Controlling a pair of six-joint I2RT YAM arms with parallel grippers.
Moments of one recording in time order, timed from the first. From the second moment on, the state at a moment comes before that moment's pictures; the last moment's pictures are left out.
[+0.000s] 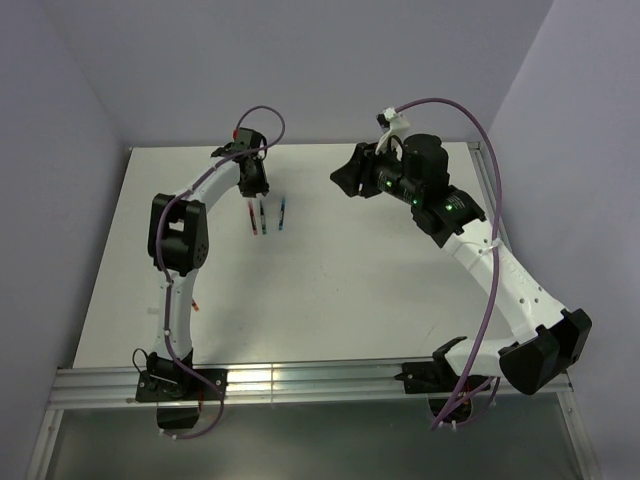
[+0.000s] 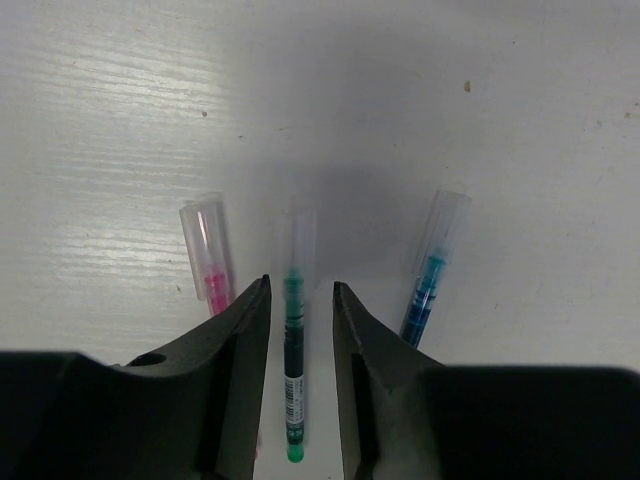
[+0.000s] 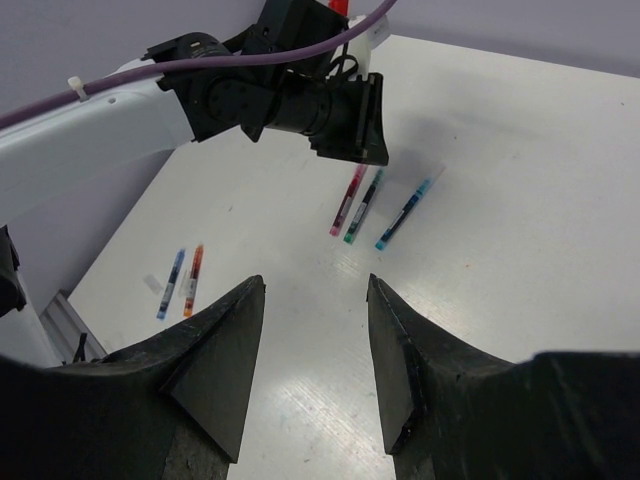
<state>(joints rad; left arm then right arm) -0.30 2.29 1.94 -0.66 -0.09 -0.46 0.49 1.27 1.33 -0.30 -0.25 0.35</state>
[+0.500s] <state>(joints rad) -0.29 2.13 1.69 -0.59 -0.16 -0.52 0.49 1.27 1.33 -0.30 -0.25 0.35</state>
